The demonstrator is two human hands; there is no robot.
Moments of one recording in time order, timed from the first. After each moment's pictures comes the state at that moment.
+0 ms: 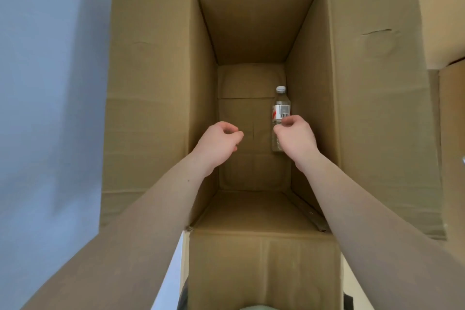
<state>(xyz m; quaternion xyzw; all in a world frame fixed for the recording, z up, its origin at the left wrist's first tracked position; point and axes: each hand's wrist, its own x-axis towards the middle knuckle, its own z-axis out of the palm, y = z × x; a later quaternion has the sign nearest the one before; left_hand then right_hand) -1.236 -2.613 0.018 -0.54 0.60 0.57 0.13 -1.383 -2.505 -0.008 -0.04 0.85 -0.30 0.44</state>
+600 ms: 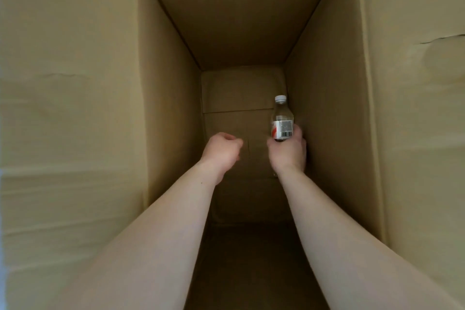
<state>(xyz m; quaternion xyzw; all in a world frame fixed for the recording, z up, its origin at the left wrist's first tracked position) -1.313 -2.656 -0.102 -0.62 0.49 0.59 0.18 -1.409 -2.557 -0.135 0.07 0.89 -0.26 0.37</state>
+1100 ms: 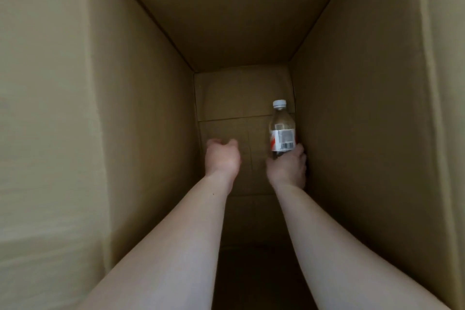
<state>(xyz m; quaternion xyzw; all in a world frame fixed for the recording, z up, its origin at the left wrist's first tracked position) -1.333 -2.659 -0.174 -0.72 0.37 0.58 0.09 -1.404 -2.560 -0.213 0.09 0.91 -0.16 0.36</state>
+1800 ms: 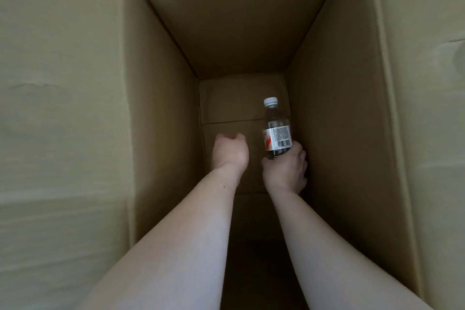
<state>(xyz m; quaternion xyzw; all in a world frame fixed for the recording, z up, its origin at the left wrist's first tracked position) -1.344 -2.653 -0.140 -0.70 0.44 0.56 0.08 -1.389 -2.559 -0.177 0.03 0.94 -0.18 0.29</state>
